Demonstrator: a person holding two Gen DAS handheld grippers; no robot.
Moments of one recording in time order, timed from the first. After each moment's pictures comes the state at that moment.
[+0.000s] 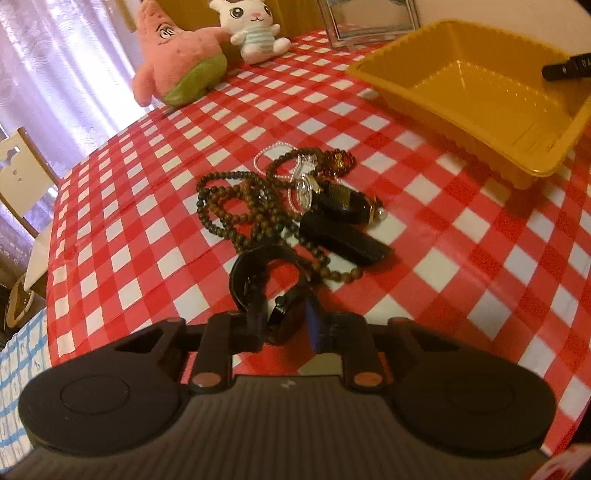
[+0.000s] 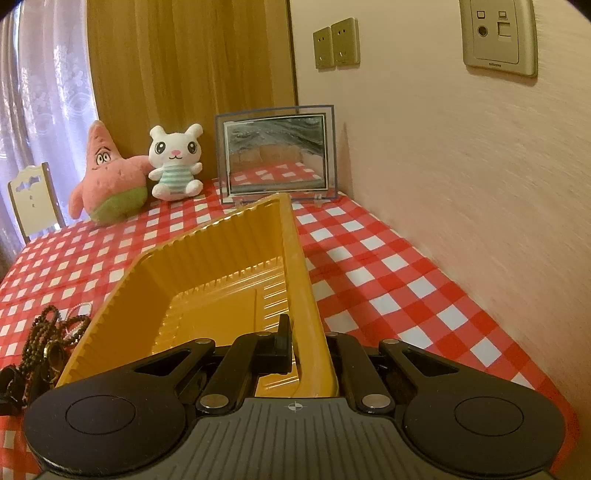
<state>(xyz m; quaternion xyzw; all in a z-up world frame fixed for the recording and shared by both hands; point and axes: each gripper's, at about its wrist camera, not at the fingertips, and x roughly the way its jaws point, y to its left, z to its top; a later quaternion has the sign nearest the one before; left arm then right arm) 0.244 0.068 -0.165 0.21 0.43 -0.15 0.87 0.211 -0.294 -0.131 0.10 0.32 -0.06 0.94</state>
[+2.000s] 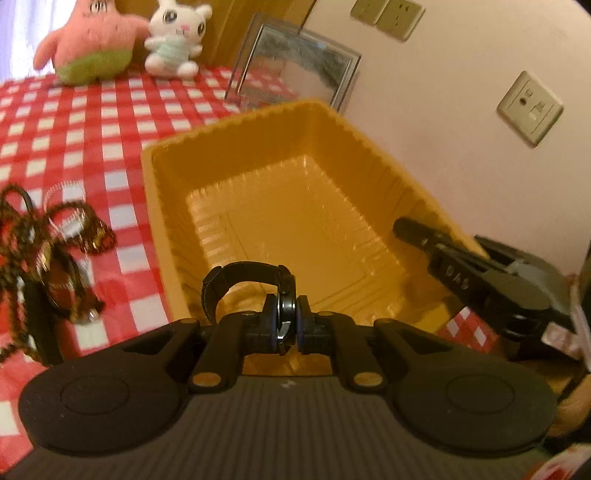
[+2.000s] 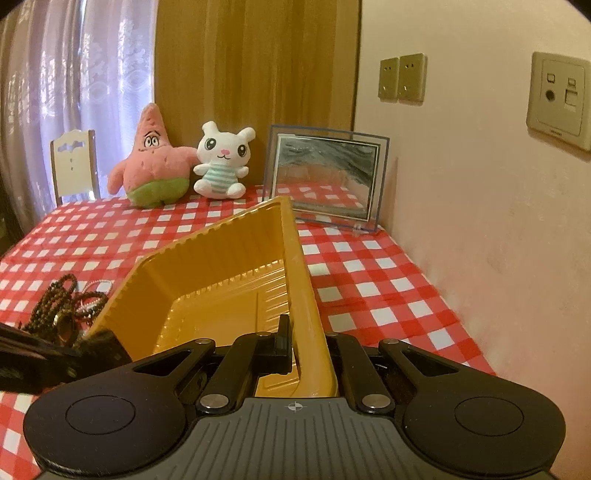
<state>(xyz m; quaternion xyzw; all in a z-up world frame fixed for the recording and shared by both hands) 0.269 -0.079 -0.136 -0.09 0.45 -0.25 0.85 0.218 -0.284 -0.126 0.01 0.29 0.02 0.96</state>
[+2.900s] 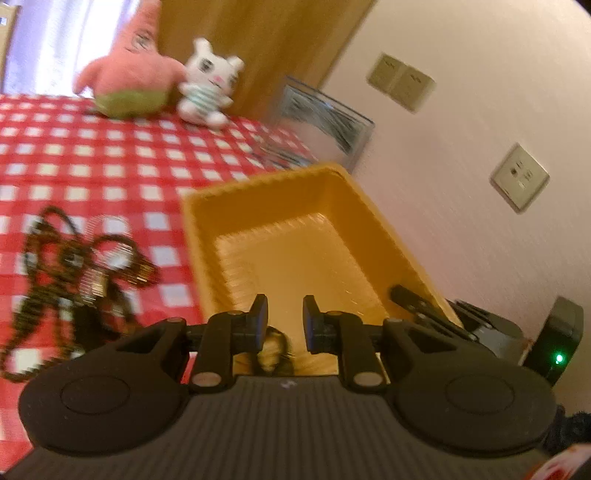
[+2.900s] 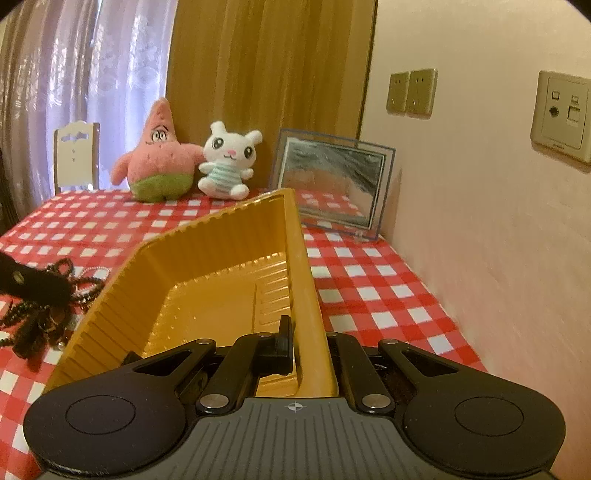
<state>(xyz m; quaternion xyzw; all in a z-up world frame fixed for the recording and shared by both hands) 0.254 -0.015 -0.098 -0.15 0.37 -0.22 0.89 0.210 -0.272 -0.138 -0.02 0.27 0.01 0.96</state>
